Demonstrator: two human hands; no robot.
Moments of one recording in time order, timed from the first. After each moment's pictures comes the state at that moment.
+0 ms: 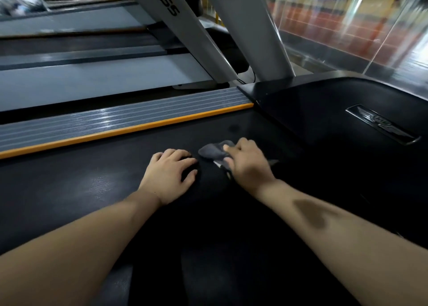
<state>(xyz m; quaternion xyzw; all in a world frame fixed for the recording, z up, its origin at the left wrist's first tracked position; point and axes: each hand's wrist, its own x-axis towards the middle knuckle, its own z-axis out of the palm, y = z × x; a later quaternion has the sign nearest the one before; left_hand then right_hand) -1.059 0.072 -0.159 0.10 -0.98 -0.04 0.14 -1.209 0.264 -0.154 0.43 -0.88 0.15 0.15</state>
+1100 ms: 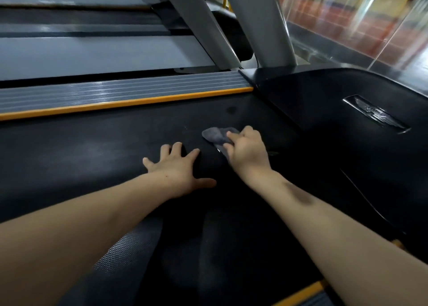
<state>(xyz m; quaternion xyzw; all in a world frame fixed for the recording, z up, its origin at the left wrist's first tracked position) -1.030 0.152 -0.125 0.27 -0.95 -0.12 -0.13 -1.172 0.282 -0.154 0.36 -0.90 0.18 0.13</state>
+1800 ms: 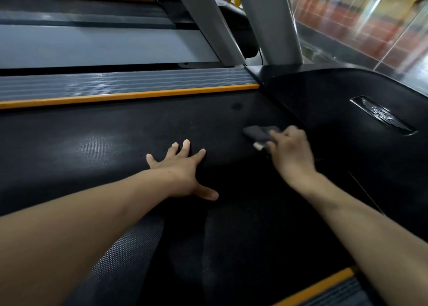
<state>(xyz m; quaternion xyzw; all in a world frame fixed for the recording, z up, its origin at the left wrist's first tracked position) -1.018 0.149 -0.129 0.23 -0.94 -0.16 -0.19 -1.215 0.354 -0.149 0.31 -0.92 0.09 0.19</state>
